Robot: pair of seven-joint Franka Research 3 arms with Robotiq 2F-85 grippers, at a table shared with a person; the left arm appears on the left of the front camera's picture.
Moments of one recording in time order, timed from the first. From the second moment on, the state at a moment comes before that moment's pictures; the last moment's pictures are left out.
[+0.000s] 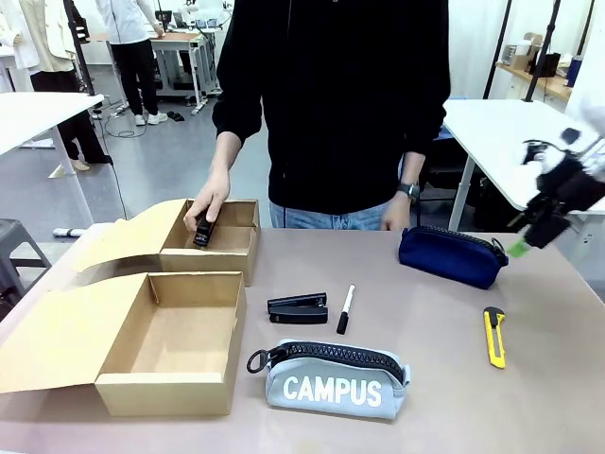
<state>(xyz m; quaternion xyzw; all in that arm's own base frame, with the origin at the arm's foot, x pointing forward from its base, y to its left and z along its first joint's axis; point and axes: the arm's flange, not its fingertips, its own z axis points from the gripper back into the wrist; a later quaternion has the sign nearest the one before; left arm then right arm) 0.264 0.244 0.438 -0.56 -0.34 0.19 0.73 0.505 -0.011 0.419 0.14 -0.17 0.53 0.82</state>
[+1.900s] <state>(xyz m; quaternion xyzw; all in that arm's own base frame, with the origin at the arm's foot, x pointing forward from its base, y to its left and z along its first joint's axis) 0.264 0.245 0.438 -0.56 -0.34 0.19 0.73 0.605 0.074 0.324 0.09 -0.09 0.57 0.81</state>
